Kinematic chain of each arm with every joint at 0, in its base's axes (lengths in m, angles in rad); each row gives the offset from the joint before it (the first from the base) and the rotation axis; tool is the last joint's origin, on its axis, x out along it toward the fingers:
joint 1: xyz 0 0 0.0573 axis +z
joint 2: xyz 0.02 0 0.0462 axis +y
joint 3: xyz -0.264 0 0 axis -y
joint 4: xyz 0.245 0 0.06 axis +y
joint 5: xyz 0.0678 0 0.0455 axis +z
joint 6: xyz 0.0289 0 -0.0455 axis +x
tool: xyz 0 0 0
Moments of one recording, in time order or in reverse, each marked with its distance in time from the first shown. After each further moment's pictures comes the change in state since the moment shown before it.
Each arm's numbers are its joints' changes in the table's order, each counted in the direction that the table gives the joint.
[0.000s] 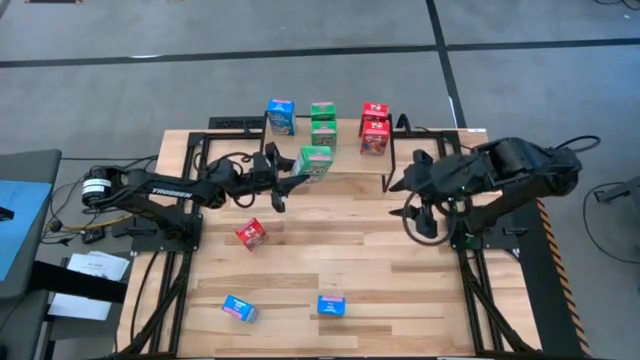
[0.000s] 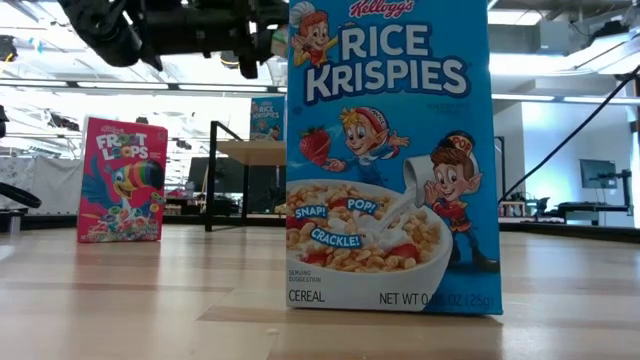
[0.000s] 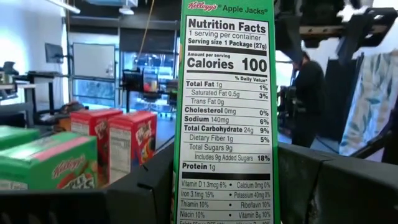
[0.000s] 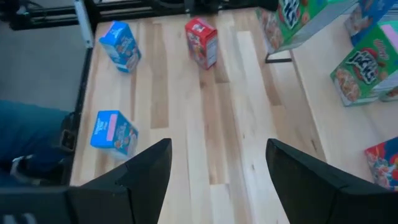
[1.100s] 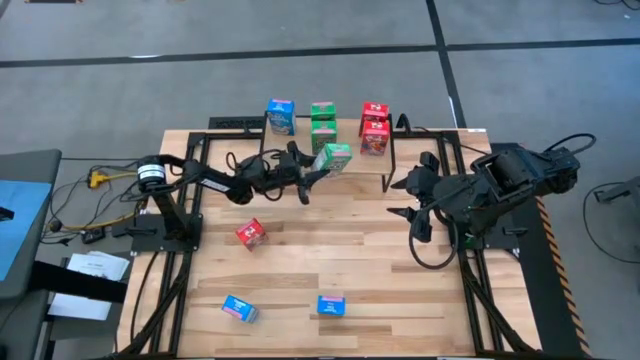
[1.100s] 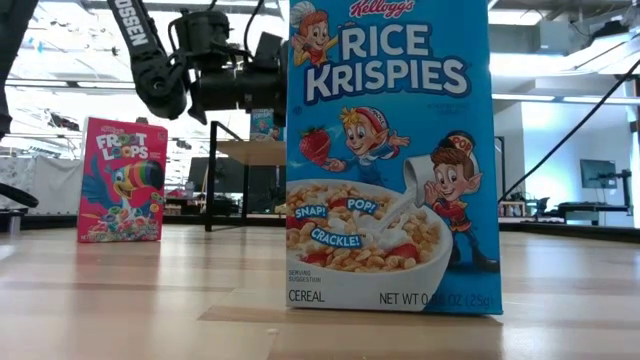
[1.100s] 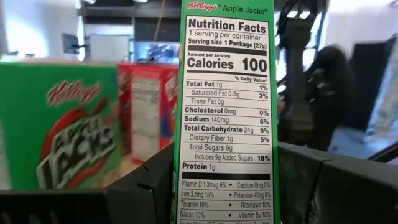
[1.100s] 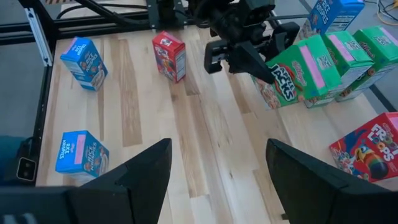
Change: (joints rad) left arm 0.098 0.441 0.113 -0.281 -0.037 0.015; right arm 0.123 0.001 -0.032 -0.010 -0.260 0.112
